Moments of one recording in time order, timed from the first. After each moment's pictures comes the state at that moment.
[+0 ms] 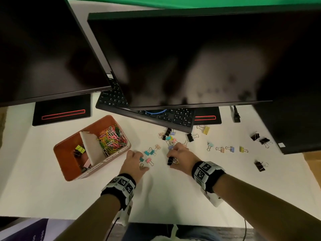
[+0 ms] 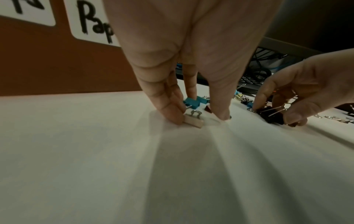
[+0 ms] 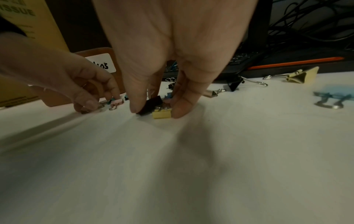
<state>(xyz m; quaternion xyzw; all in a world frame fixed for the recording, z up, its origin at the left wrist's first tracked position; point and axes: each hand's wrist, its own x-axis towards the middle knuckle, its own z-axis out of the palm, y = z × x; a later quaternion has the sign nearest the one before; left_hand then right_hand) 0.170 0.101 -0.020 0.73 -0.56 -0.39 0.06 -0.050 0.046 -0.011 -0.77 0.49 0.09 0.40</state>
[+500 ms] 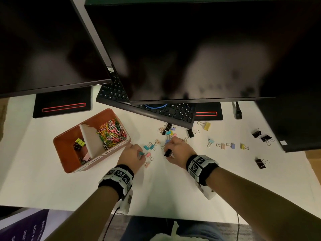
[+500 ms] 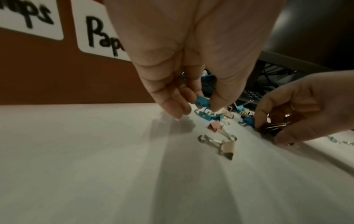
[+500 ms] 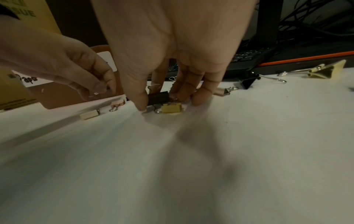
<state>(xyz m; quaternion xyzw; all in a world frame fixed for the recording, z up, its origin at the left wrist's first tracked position) 0.170 0.091 -0.013 0.75 -0.57 -0.34 0.06 -0.037 0.043 -0.017 -0.80 0.48 0.07 0.34</state>
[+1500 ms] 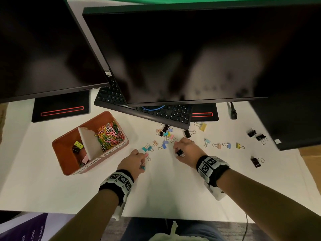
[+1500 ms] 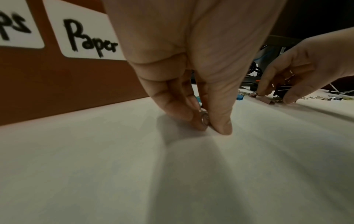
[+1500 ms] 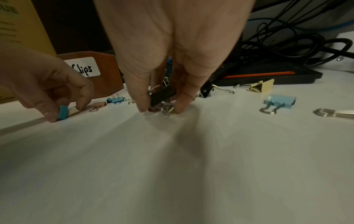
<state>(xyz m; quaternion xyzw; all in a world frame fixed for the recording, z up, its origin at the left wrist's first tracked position) 0.166 0.100 -0.013 0.66 -0.64 -0.37 -0.08 -0.076 0.042 -0.010 -0.79 0.51 0.04 0.35</state>
